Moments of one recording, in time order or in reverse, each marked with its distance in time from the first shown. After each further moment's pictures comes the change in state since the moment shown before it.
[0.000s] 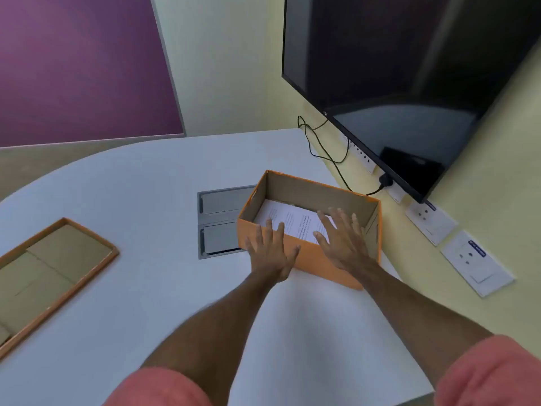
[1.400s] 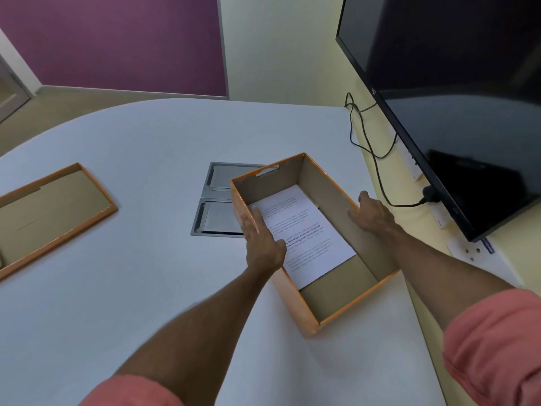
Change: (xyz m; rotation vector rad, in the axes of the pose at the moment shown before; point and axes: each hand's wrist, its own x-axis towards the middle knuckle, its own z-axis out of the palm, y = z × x) left_hand 0.065 0.013 0.053 -0.398 0.154 -0.485; right_hand 0.150 0.091 0.033 0.162 -0.348 0.150
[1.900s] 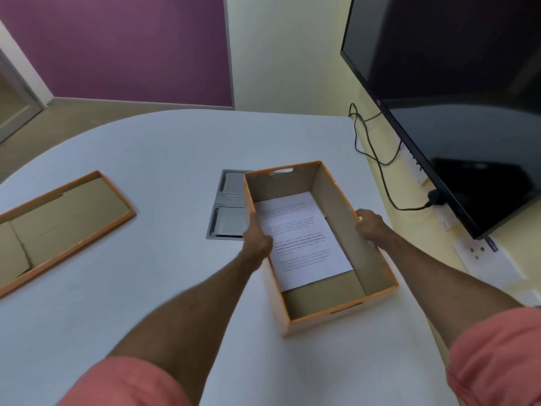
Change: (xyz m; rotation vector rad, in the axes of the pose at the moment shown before) left_hand -0.002 -0.008 -0.063 -0.450 -0.094 -0.088; right_hand -0.035 -0.025 0.006 0.295 -0.101 0.073
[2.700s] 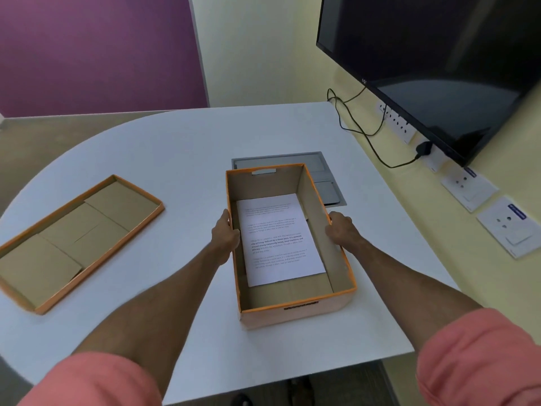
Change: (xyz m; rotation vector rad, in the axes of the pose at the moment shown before) left_hand -0.041 -0.078 -0.186 0.172 -0.085 -0.015; right_hand -0.177 -0.098 0.130 0.007 0.046 0.081
